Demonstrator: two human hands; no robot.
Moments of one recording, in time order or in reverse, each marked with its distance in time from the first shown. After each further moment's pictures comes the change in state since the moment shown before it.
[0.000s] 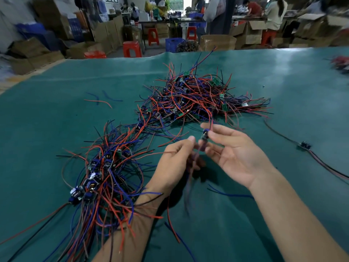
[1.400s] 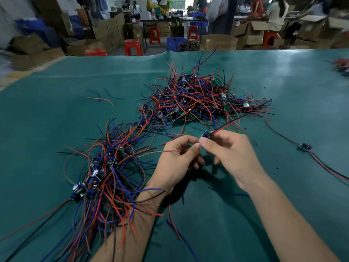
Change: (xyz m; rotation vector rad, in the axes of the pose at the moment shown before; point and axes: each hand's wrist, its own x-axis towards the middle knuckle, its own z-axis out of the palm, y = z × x) left_hand 0.002 -0.004 -0.005 0.052 -0.010 0.102; right_hand 0.008 0.022 -0.017 -0.759 0.178 -0.335
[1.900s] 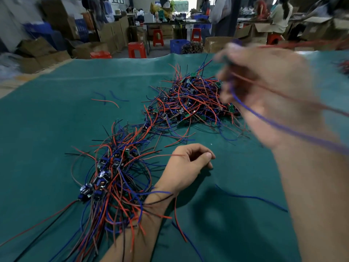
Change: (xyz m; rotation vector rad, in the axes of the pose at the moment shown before) left_hand -0.001 -0.004 0.002 0.175 -0.060 -0.032; right_hand 0.005 -0.148 -0.003 0.491 -0.124 -0.263
